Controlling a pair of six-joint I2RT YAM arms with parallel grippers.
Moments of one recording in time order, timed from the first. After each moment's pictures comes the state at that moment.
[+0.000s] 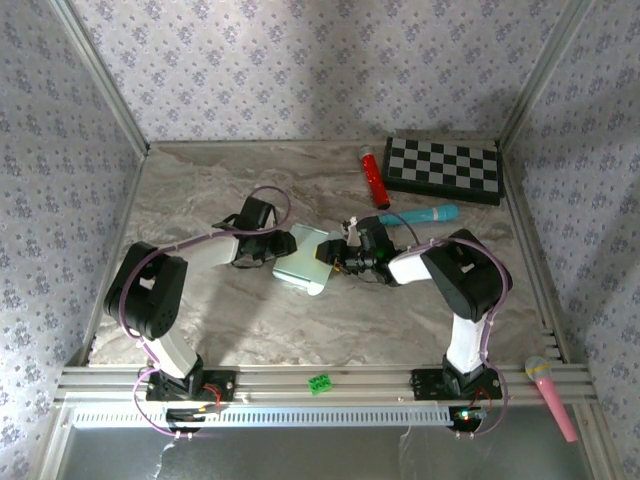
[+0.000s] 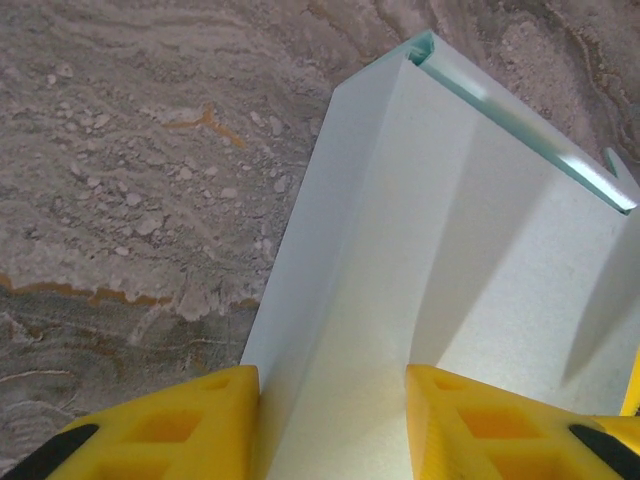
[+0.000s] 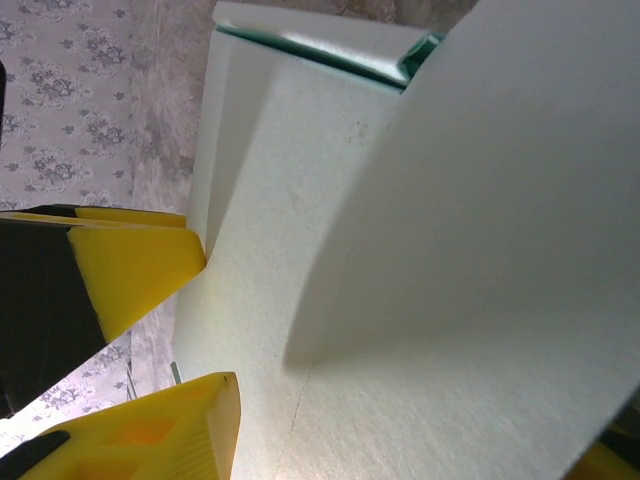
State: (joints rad) left arm -0.48 1.68 0.94 -0.24 0.26 -0.66; right arm 0.58 1.85 0.75 0.52 -0.54 0.93
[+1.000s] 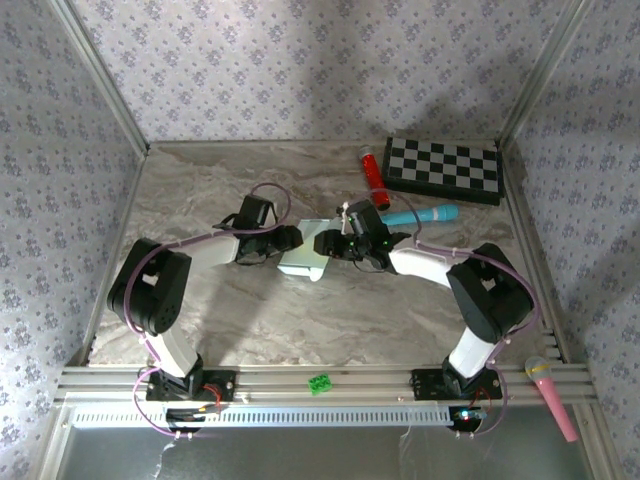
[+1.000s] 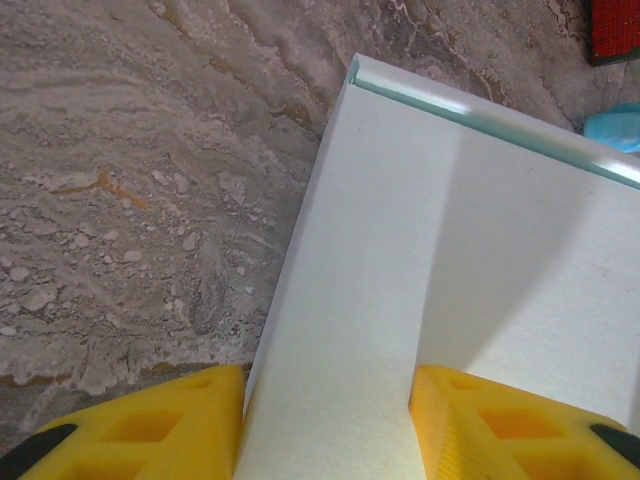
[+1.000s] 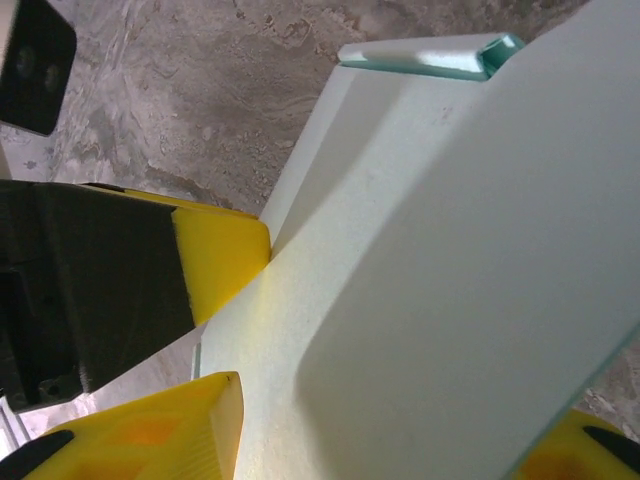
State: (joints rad) left arm -0.46 1.71 0.93 -0.10 0.36 -0.69; right arm 0.64 1.68 0.93 0.05 -0.32 0.69
